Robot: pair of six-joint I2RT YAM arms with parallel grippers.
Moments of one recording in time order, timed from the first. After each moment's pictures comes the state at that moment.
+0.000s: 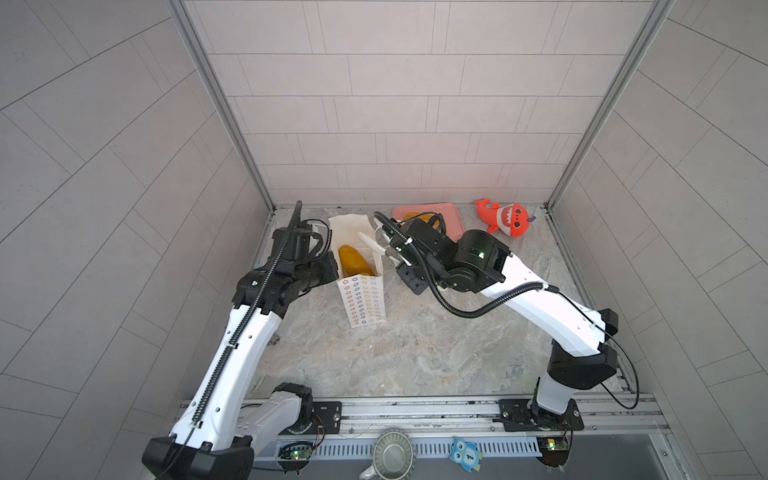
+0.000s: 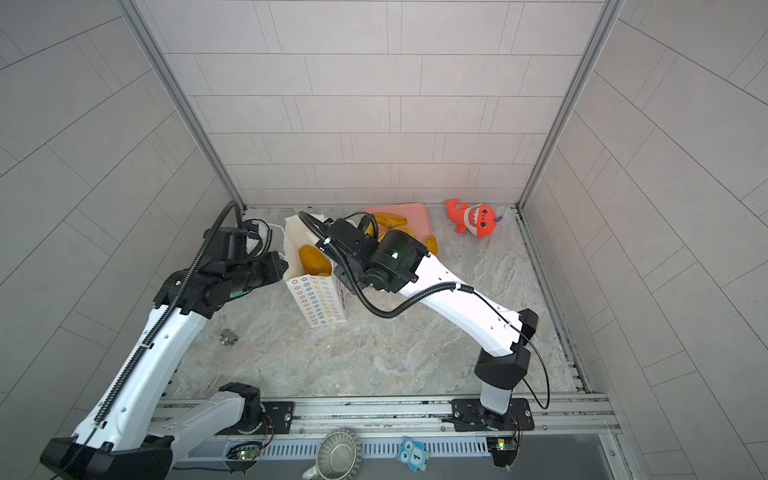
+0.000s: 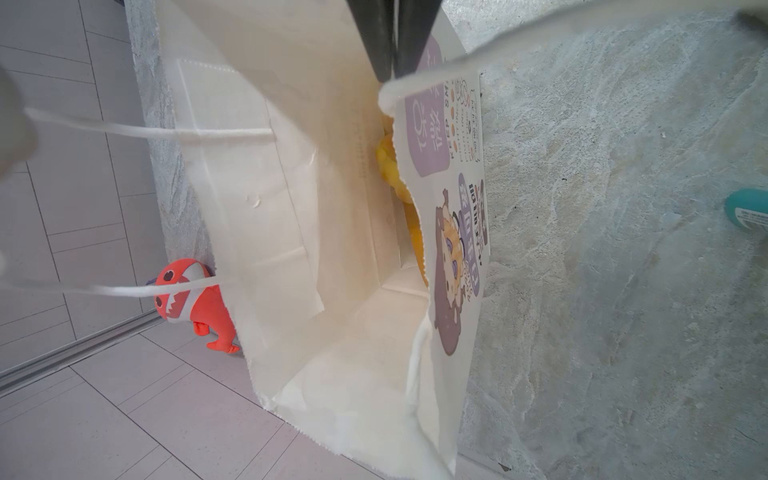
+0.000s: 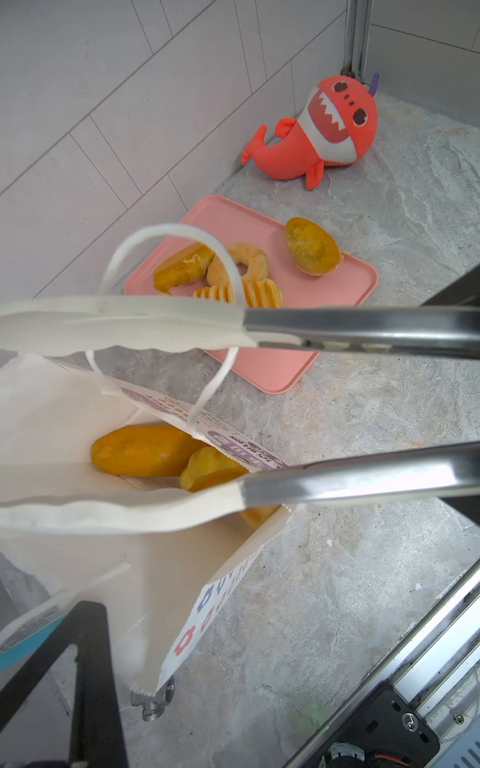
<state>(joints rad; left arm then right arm) -0.20 1.05 1.21 -0.91 0.17 -0.48 1.04 1.75 2.19 -1.36 0.42 0.16</state>
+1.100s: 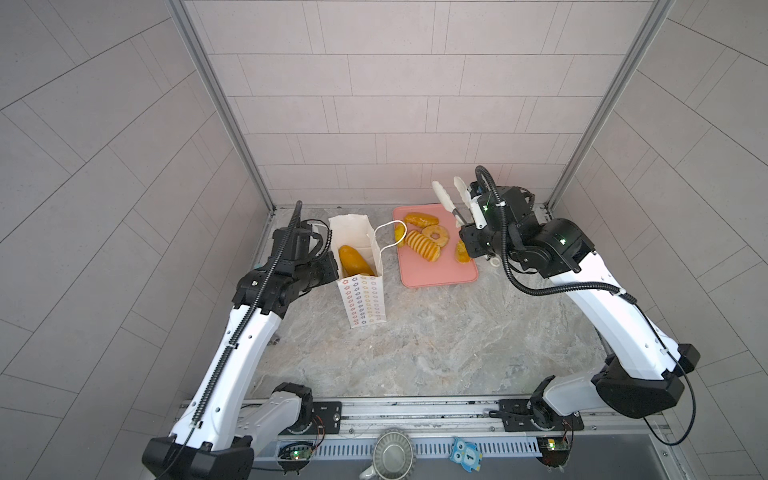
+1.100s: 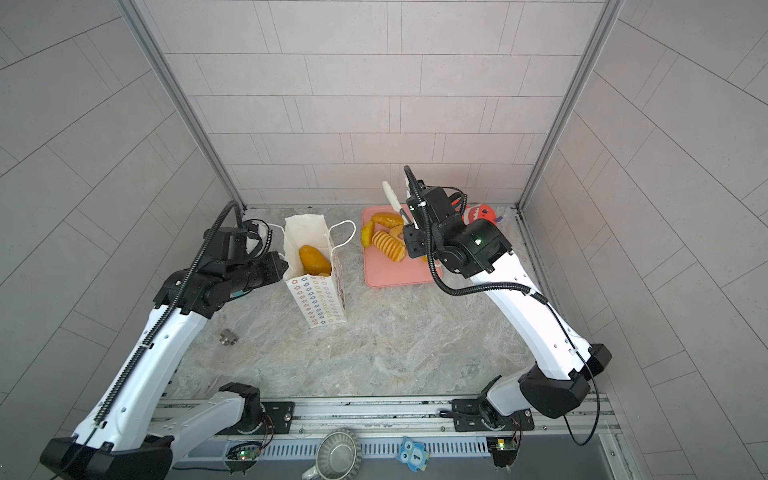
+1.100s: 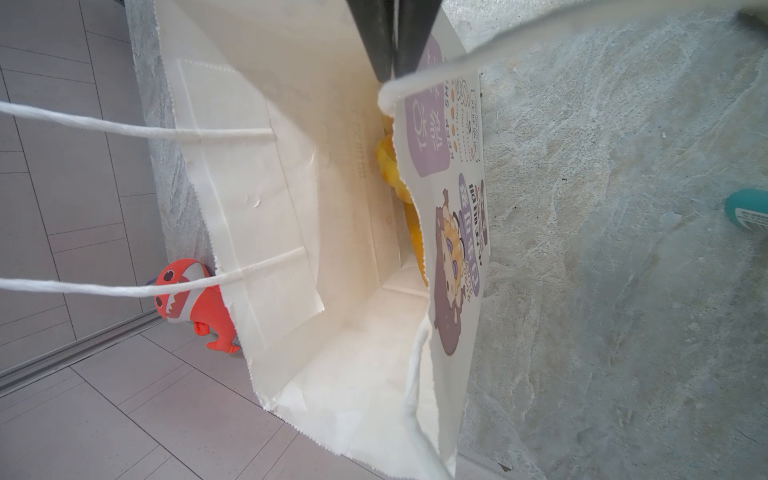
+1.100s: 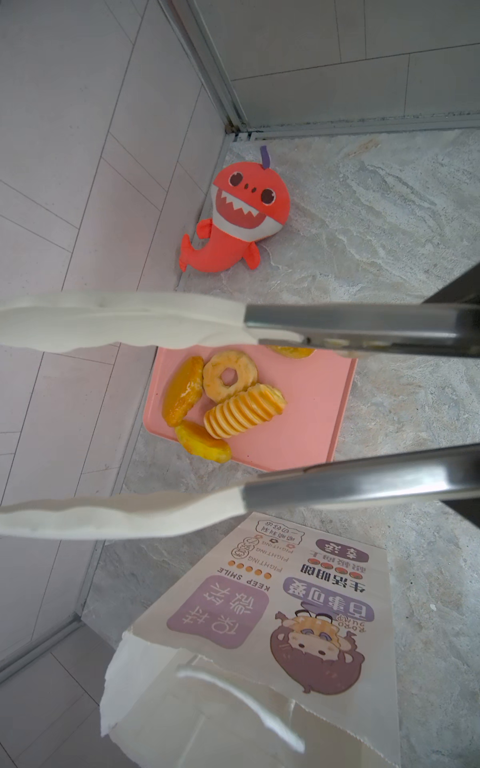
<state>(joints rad) -0.20 1.05 1.21 -0.91 0.17 -0.48 0.61 1.43 1.85 -1.15 0.31 0.22</state>
